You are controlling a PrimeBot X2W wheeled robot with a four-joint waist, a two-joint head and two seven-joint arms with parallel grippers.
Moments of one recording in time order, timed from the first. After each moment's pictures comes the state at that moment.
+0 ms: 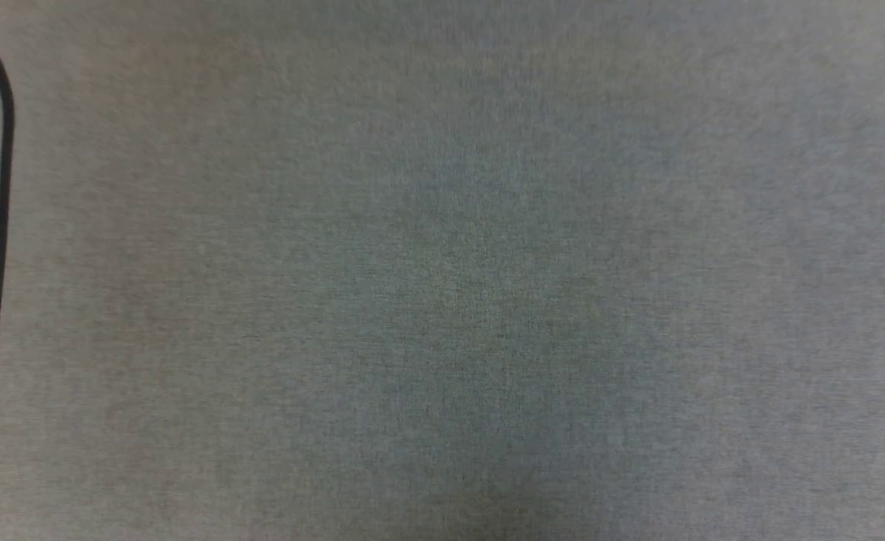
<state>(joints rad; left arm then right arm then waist) -1.60 0.34 -0.10 0.57 -0.28 0.09 -0.04 -1.70 -0.25 -0.24 0.51 0.24 0.13 0.44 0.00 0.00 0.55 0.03</state>
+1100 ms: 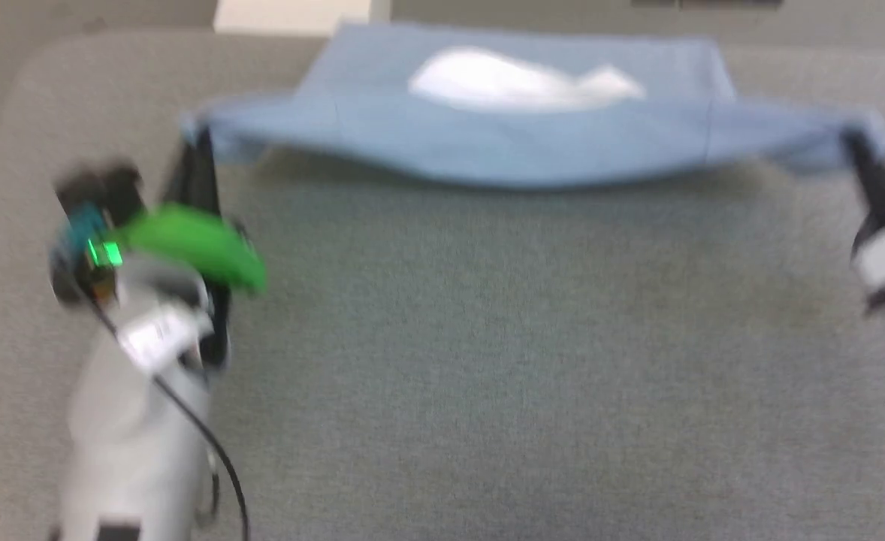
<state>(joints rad) -0.63 0.19 -0.11 0.54 -0.44 -0.04 -0.21 -0.50 -0.33 -0.11 0.27 0.75 0.13 0.31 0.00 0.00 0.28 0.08</state>
